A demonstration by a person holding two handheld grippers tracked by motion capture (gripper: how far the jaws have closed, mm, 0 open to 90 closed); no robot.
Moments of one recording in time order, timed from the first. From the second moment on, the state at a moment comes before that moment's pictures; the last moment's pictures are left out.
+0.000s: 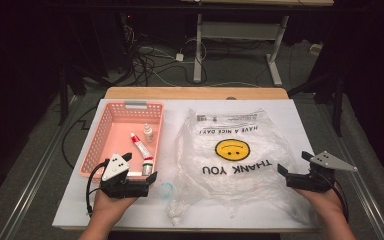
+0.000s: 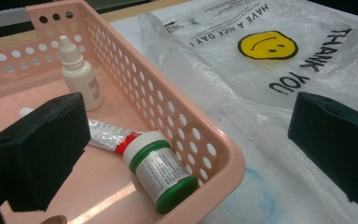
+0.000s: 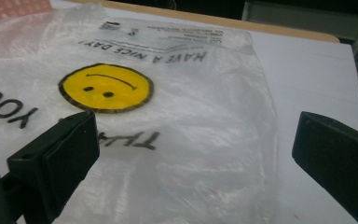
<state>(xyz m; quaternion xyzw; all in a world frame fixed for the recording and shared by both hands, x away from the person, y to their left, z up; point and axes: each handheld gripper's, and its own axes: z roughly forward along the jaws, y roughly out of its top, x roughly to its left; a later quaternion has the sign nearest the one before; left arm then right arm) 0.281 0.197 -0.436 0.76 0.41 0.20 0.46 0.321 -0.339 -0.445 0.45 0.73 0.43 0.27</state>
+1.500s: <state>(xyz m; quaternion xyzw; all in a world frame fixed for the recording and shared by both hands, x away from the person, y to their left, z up) 0.281 0.199 -0.435 0.76 0.44 0.16 0.46 0.335 -0.369 -0.477 0.51 0.76 0.33 0.20</state>
